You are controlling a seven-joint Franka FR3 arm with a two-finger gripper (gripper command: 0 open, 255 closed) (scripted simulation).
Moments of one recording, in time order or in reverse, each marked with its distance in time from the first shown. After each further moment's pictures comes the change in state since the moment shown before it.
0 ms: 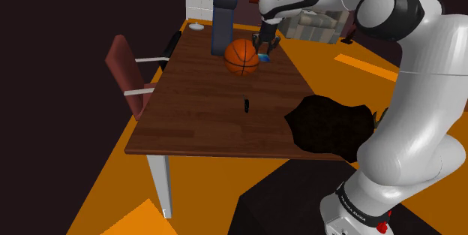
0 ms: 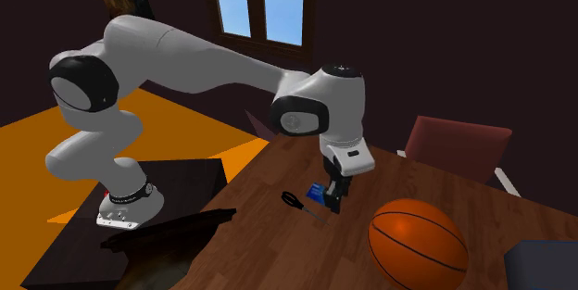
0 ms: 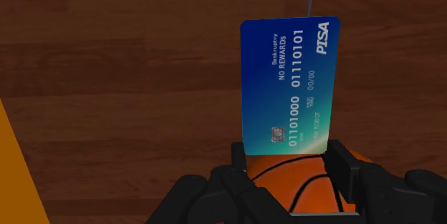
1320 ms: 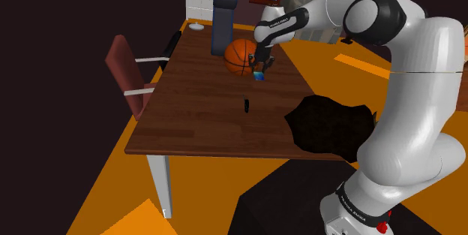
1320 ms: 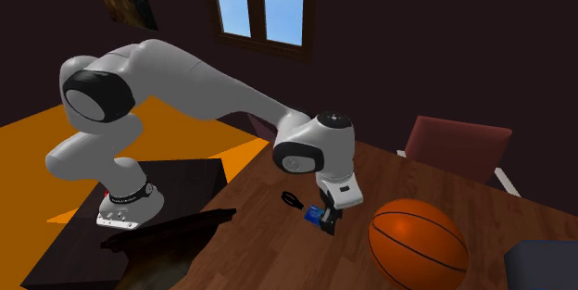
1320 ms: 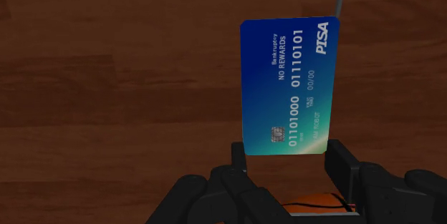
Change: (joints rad) arm 0.003 0.090 -0.014 -0.138 -0.030 0.227 0.033
